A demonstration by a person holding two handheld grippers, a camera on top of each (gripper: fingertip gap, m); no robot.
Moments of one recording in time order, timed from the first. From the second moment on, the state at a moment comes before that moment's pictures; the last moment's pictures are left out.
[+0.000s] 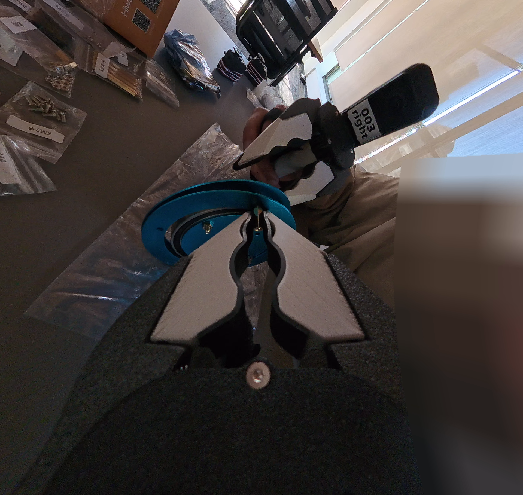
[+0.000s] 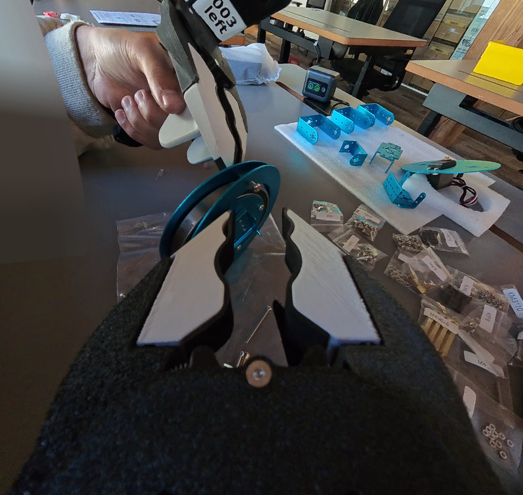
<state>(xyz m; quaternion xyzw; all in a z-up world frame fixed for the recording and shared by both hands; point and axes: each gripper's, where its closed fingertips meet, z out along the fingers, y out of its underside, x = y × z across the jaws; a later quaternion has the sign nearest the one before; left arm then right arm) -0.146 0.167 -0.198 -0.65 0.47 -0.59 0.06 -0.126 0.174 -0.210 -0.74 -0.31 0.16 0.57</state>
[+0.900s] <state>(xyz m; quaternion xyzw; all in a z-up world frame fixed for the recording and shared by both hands) -0.160 0.186 -0.197 -0.63 0.46 -0.62 -0.06 -0.146 0.201 -0.197 -0.53 -0.55 -0.34 0.54</state>
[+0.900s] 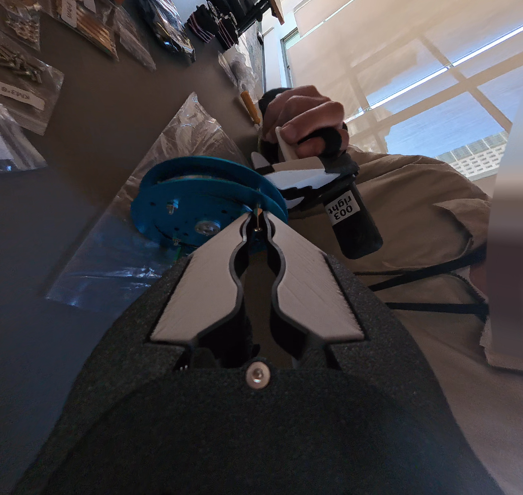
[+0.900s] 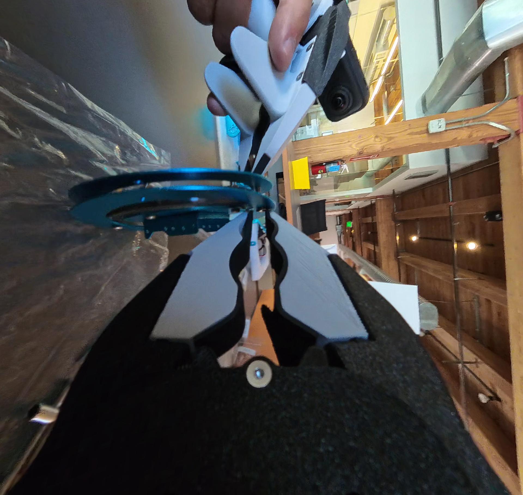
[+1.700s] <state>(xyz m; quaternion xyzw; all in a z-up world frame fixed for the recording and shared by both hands) -0.151 0.162 -0.207 -0.50 0.76 -0.19 0.35 -0.146 0.161 -0.204 -0.80 -0.54 0.18 0.20</state>
